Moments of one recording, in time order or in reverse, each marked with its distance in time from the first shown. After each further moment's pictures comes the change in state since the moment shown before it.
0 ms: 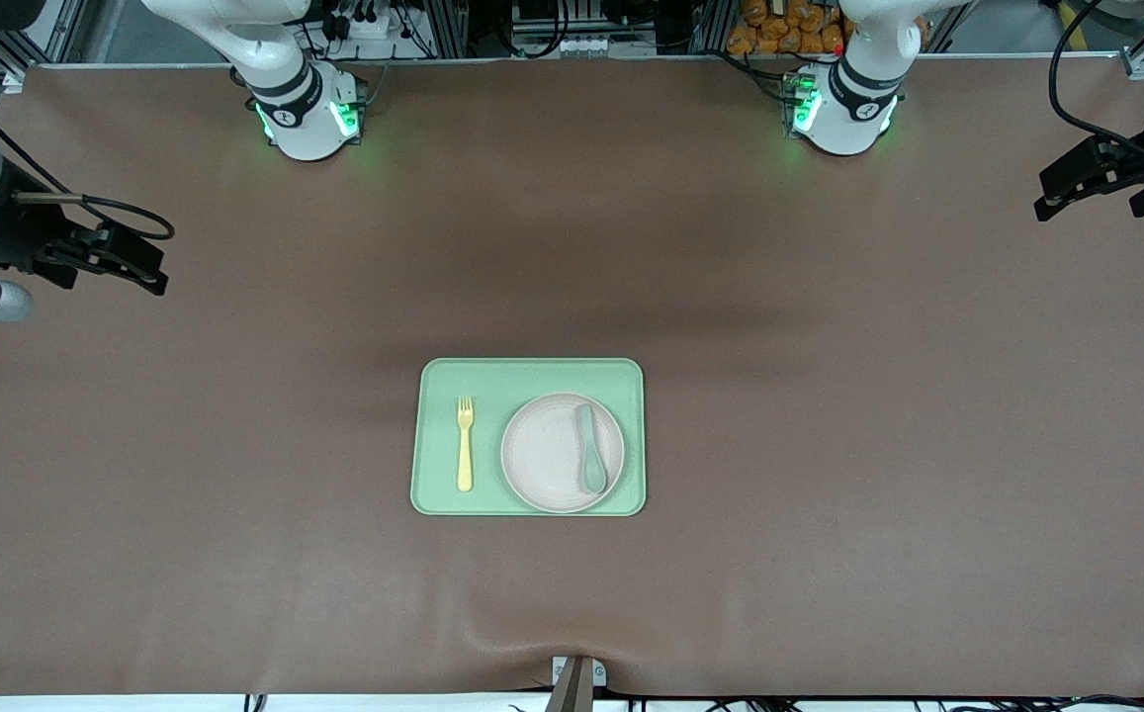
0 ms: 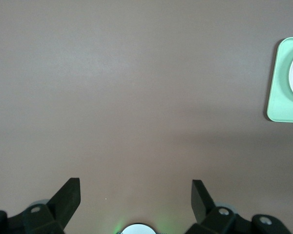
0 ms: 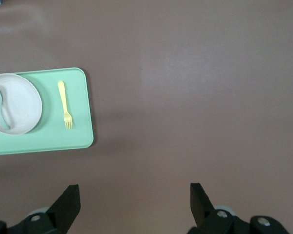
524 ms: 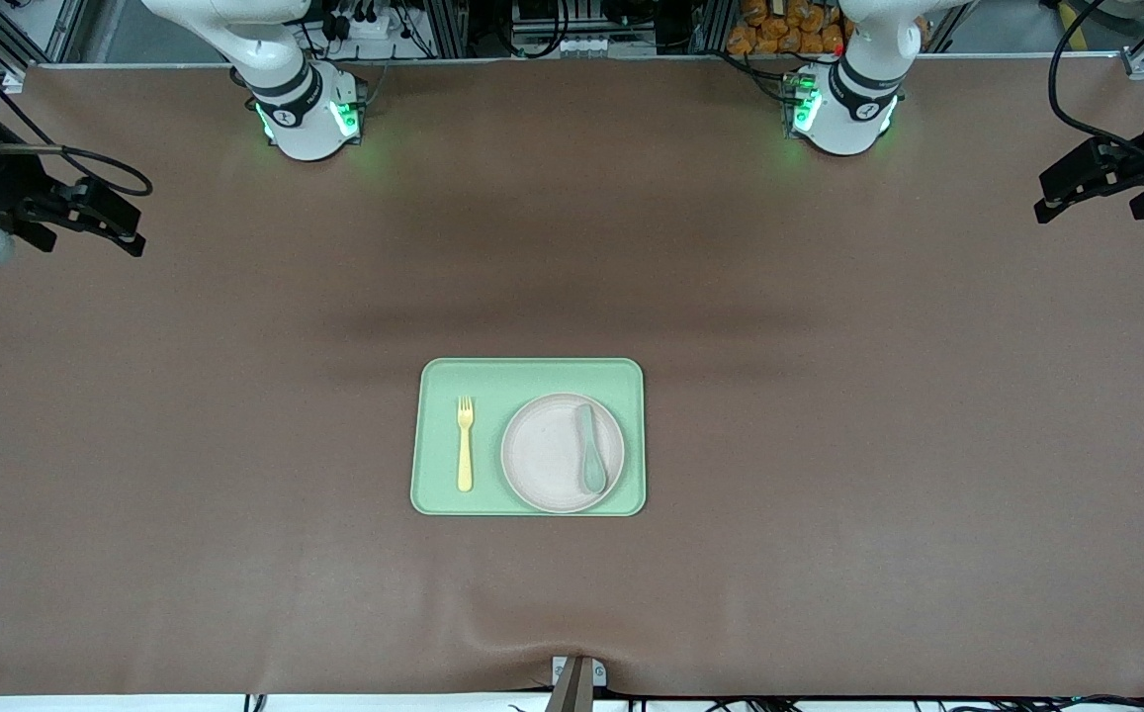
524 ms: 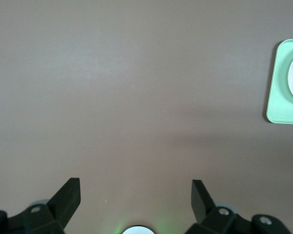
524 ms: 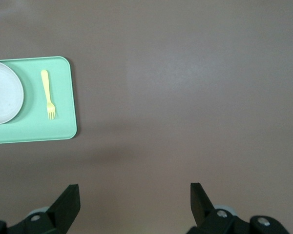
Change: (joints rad) left arm 0.000 0.002 -0.001 -0.001 0.000 0.009 0.002; right arm 0.004 -0.187 -0.074 -0.259 0.010 0.100 -0.064
